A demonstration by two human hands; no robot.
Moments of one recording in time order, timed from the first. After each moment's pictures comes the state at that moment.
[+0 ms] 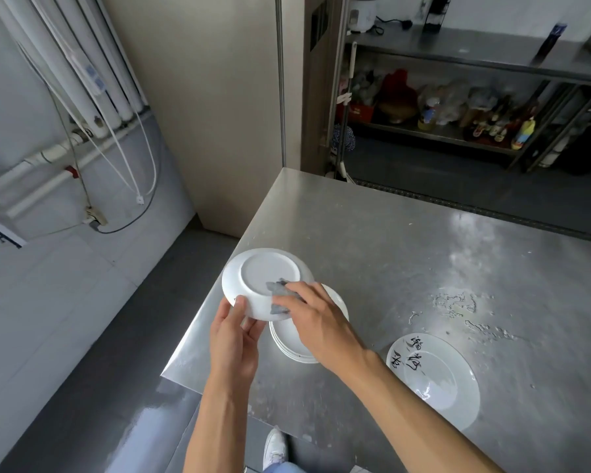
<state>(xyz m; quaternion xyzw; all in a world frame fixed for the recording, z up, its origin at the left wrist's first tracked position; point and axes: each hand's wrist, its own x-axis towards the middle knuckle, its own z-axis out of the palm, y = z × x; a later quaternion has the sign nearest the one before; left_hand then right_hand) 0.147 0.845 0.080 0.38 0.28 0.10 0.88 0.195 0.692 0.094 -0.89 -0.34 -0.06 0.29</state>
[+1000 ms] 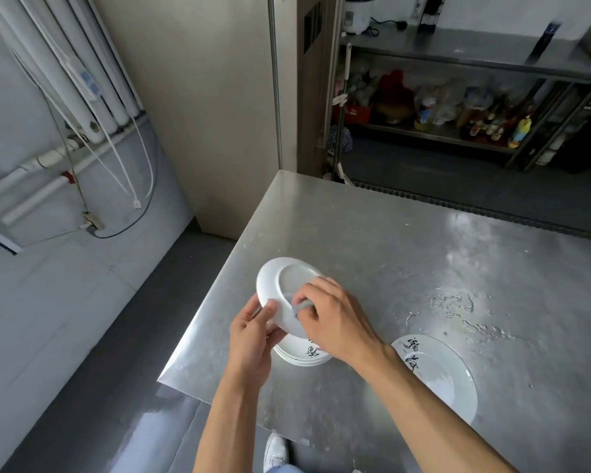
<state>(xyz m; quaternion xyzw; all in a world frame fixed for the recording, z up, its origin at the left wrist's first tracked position) 0.156 0.819 0.082 0.48 0.24 -0.01 0.84 0.207 0.667 0.111 -0.91 -0.25 -0.02 0.34</state>
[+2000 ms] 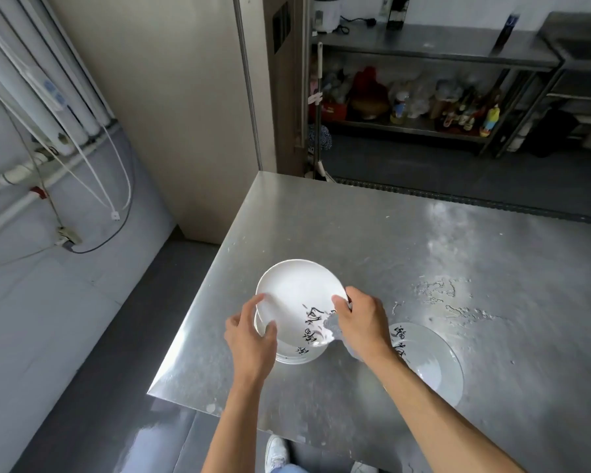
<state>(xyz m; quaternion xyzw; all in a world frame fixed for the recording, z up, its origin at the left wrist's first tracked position) 0.157 0.803 0.039 0.80 0.25 0.04 0.54 0.208 0.614 0.064 -0.92 0.06 0.00 0.38</state>
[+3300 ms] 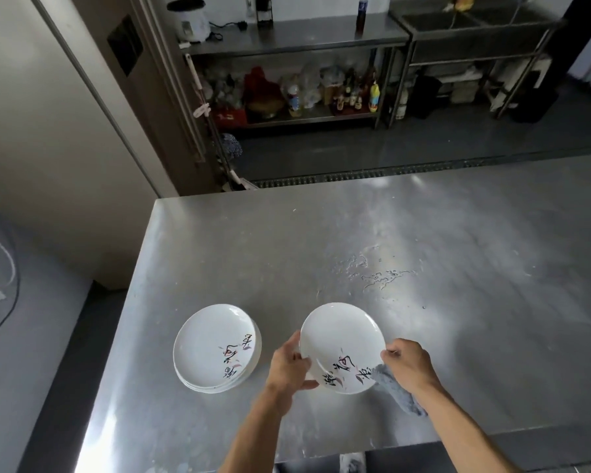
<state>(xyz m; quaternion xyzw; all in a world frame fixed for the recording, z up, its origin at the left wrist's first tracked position) 0.157 0.637 -0.007 0.70 0.12 -0.34 0.61 0.097 0.395 -0.015 -0.84 0.35 0.13 0.39</state>
